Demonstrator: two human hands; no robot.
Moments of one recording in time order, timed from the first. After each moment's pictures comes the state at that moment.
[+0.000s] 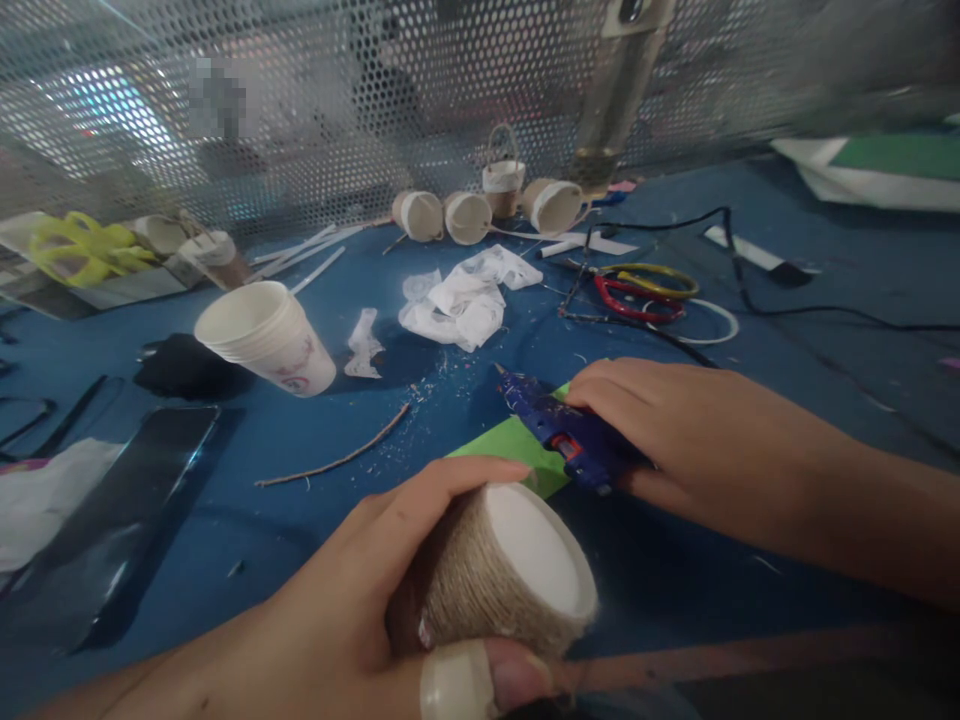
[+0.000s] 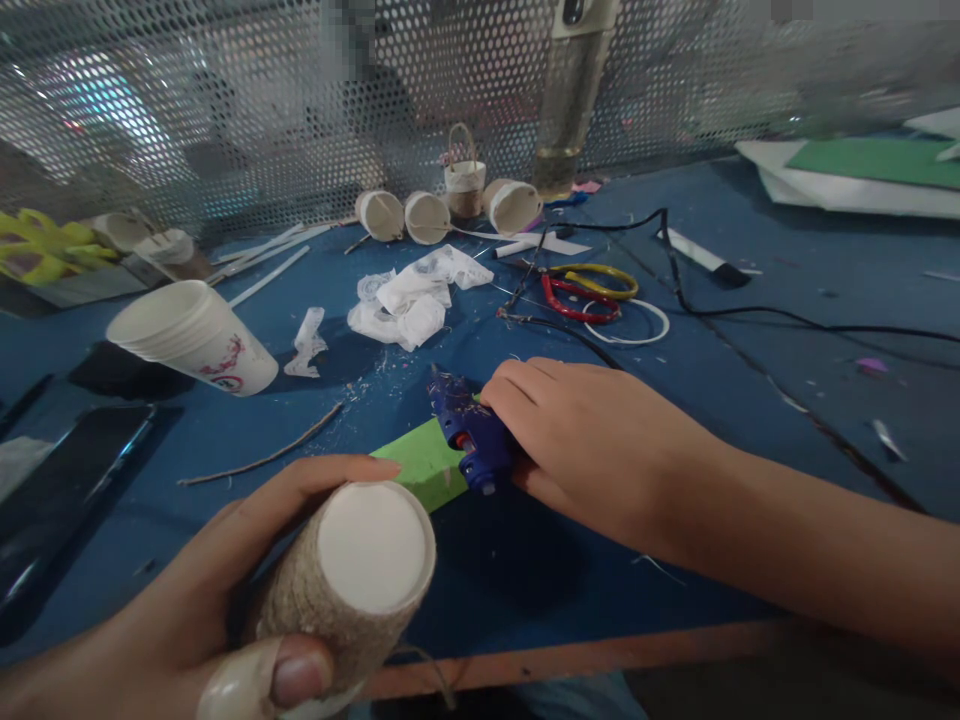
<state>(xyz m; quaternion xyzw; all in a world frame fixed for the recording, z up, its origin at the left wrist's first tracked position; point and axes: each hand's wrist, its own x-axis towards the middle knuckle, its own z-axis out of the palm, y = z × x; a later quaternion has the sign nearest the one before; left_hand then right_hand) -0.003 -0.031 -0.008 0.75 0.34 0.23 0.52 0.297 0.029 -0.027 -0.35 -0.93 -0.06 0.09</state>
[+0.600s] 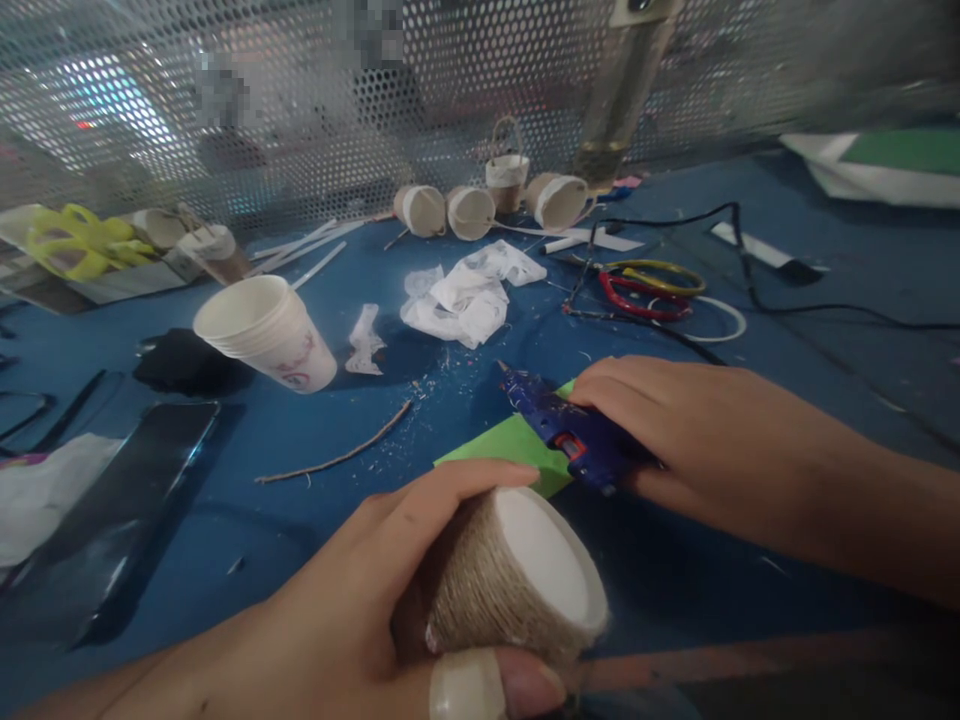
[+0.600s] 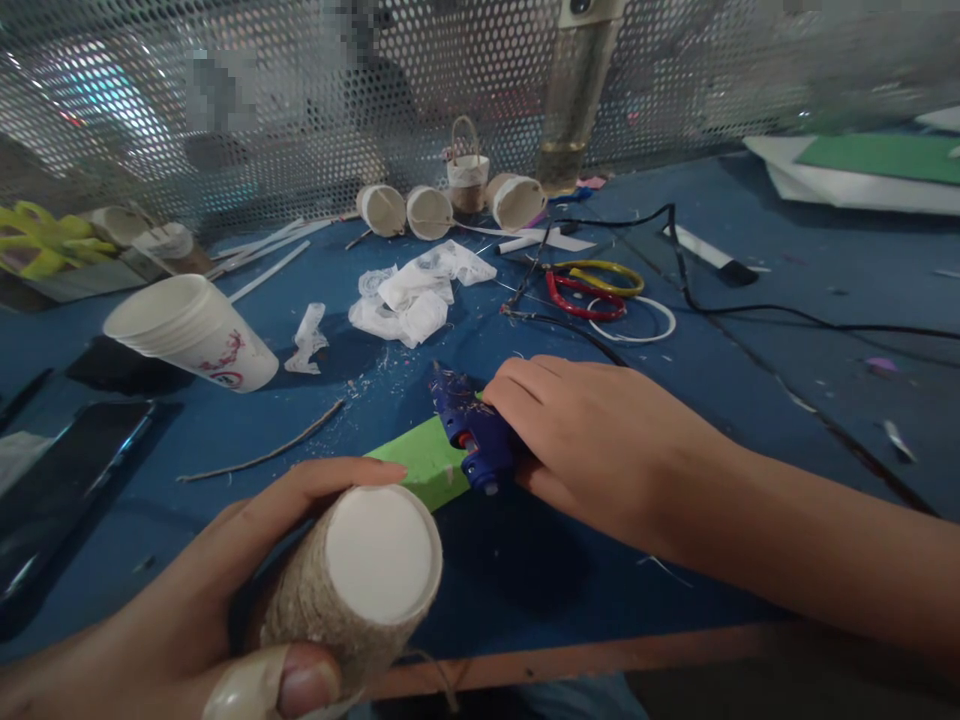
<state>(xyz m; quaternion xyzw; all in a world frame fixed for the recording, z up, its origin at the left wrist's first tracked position) -0.003 -0.033 -0.008 0.77 0.38 0.23 0.46 0.296 0.027 -0.028 -0.35 -0.93 -0.07 0.09</state>
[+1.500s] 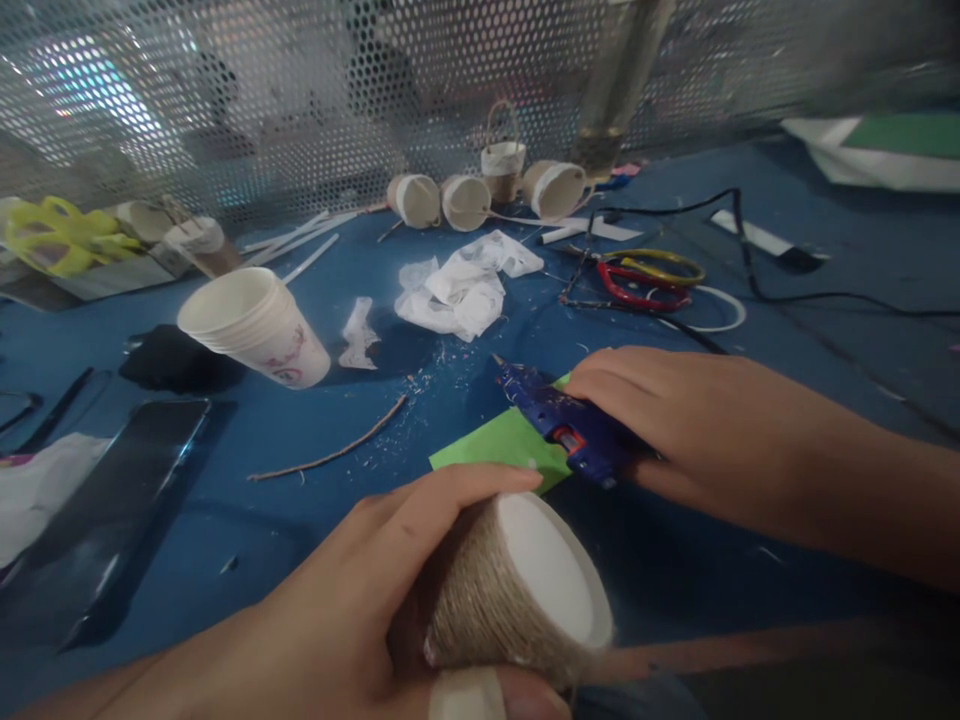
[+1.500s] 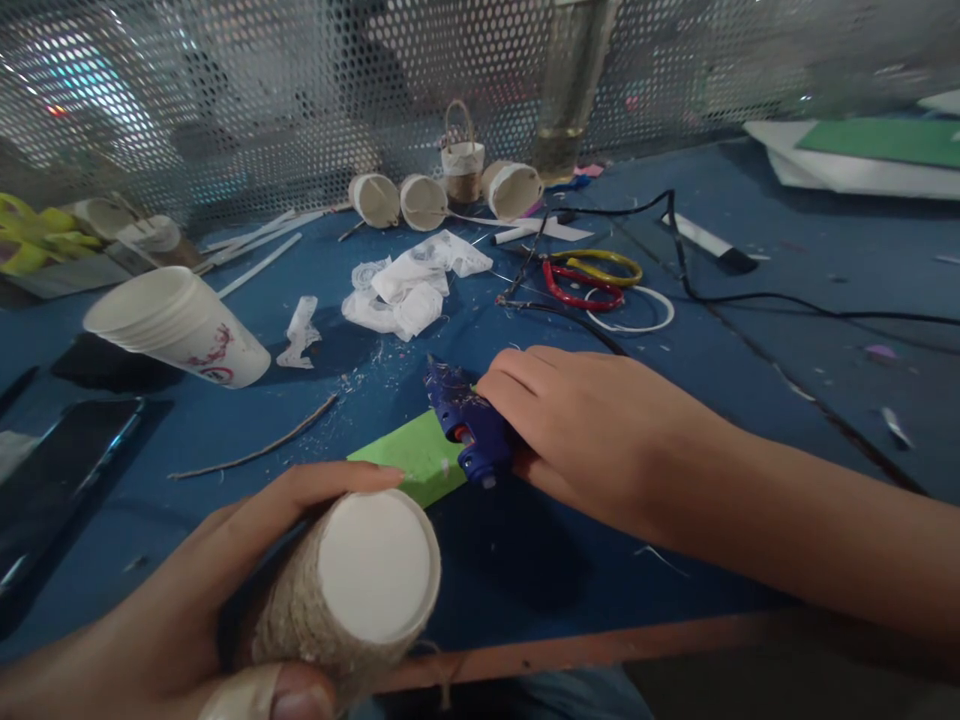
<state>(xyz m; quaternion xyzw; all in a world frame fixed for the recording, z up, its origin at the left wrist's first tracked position) -0.010 -0.042 -0.012 0.81 0.42 0.22 0.35 0.300 0.028 -0.033 -0.33 -0.93 -0.08 0.11</state>
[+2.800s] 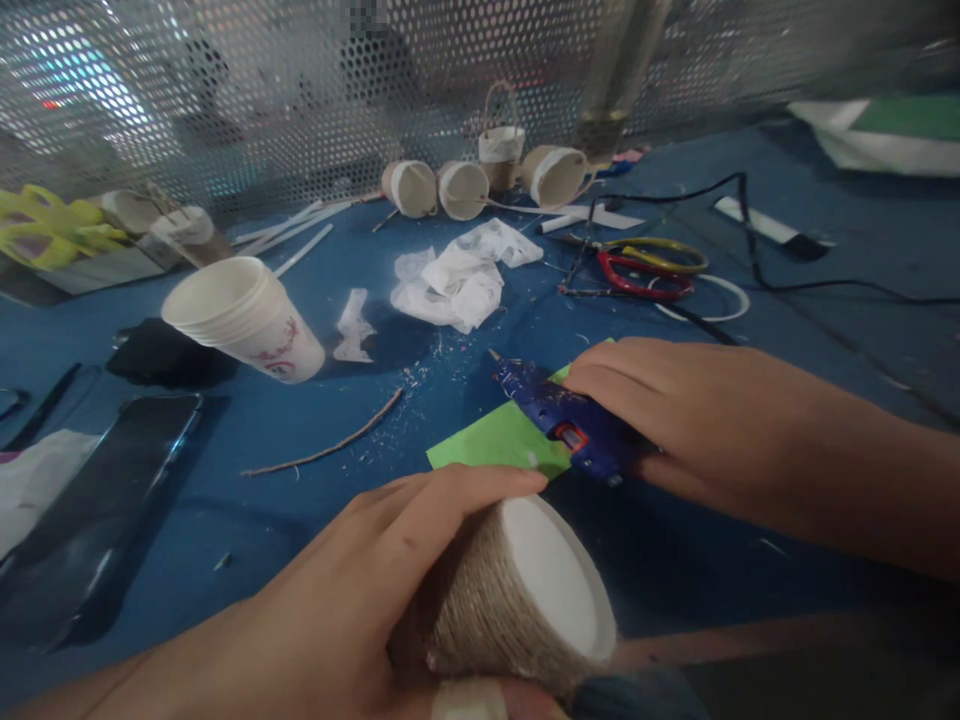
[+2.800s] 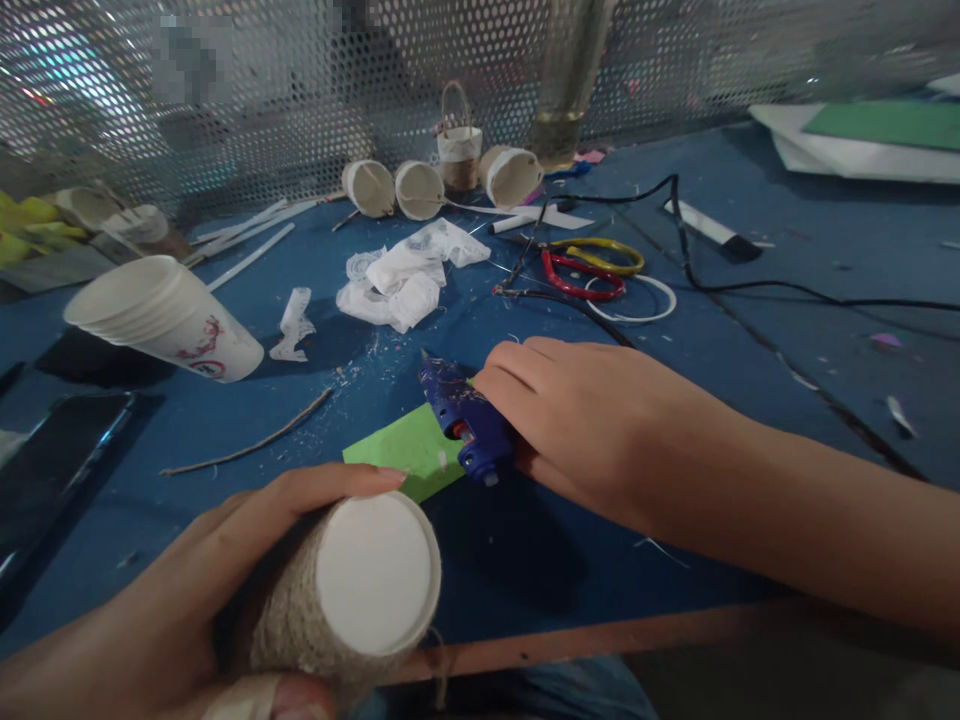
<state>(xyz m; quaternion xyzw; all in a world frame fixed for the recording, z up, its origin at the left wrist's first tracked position) -0.012 -0.038 -0.015 0.87 0.37 0.21 0.26 0.304 0.028 -0.030 -0.29 -0.95 -0.08 0.10</state>
